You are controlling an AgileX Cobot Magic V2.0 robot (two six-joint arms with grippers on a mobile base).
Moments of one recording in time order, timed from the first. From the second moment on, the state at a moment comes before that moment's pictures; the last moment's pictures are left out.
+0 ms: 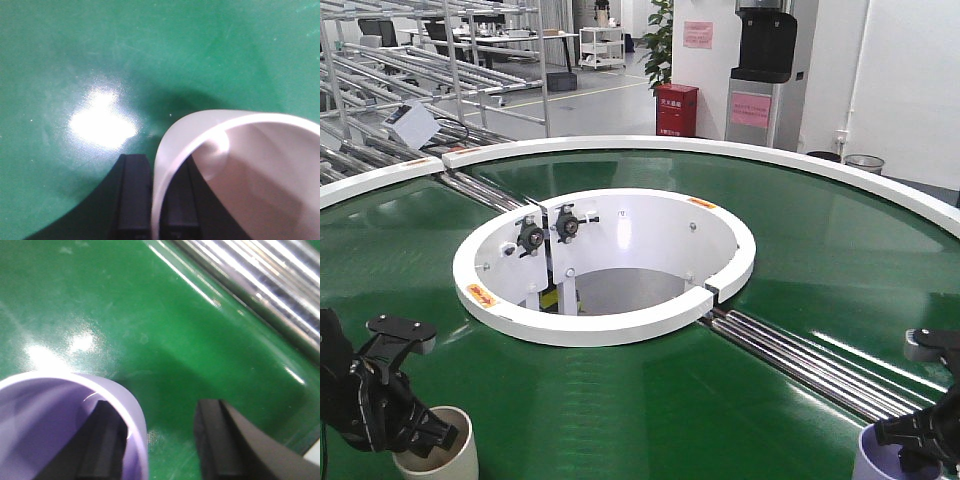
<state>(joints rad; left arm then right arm) -0.07 1.76 -1.22 -0.19 0.71 0.29 -0.09 1.64 -1.07 0.06 0.67 -0.03</state>
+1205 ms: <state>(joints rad) -0.07 1.36 -1.22 -0.25 0.64 0.29 0.04 1.33 -1.15 0.46 0.60 -0.37</state>
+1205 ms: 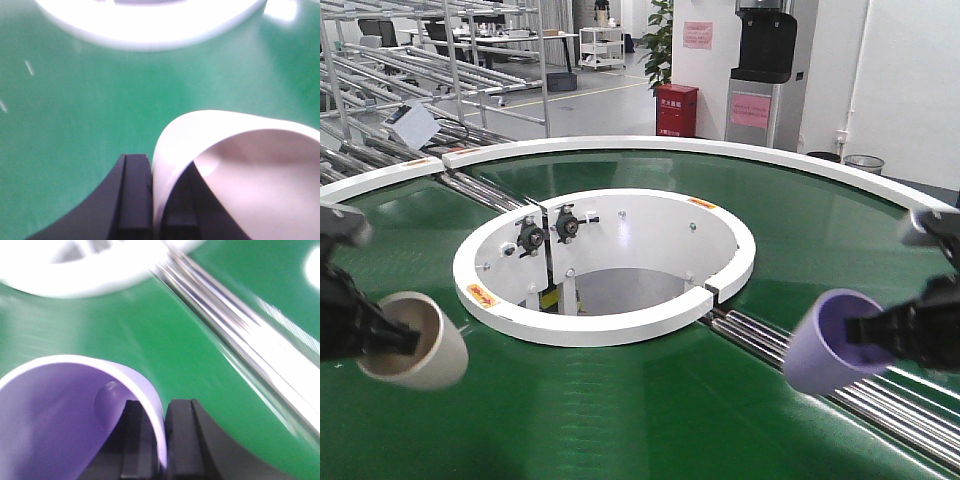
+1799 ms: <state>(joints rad) -0.07 0.90 -1.17 -0.32 0.64 0.29 0.20 1.04 -1.25 0.36 0.59 -0.32</state>
